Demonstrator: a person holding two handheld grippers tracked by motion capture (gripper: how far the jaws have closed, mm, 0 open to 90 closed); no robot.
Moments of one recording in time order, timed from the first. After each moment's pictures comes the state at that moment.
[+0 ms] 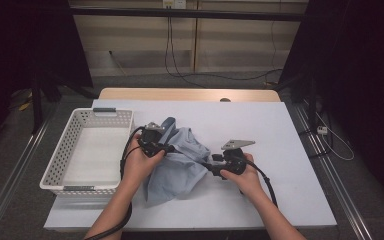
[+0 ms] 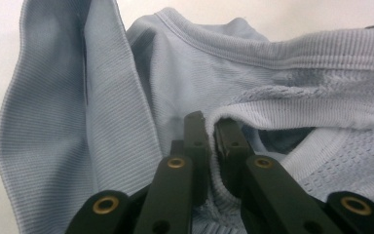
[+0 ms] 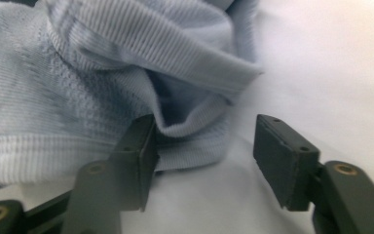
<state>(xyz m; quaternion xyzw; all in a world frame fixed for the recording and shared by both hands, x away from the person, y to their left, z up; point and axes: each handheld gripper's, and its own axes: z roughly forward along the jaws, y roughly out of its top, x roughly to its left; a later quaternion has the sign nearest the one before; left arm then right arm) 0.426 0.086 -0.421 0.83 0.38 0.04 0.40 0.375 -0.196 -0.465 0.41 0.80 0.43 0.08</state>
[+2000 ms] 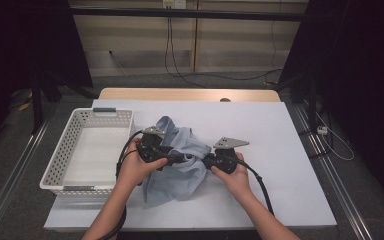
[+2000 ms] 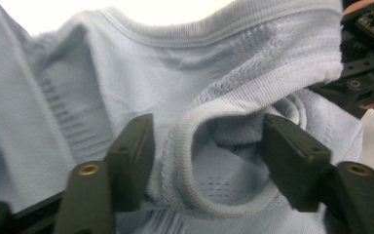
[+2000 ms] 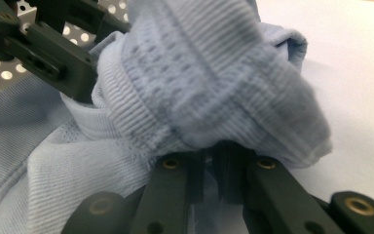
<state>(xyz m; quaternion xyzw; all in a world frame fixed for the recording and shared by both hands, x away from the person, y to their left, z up) 0.409 0.086 -0.408 0.83 0.34 -0.01 0.44 0.371 -0.170 -0.450 0.38 0.77 0.50 0.11</state>
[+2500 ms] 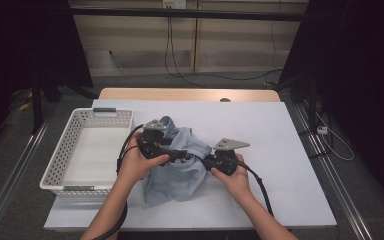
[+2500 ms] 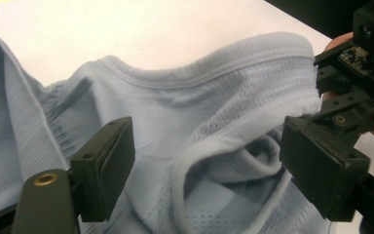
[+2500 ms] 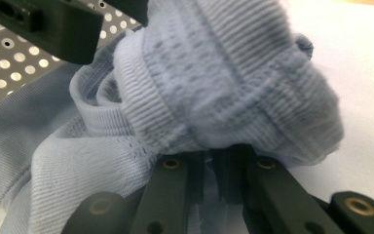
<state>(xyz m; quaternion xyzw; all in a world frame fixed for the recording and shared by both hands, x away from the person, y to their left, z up) 0.410 0.077 -0.390 0.83 0.31 0.01 0.46 0.365 -0.169 -0.448 0.38 0.77 0.50 0.11</state>
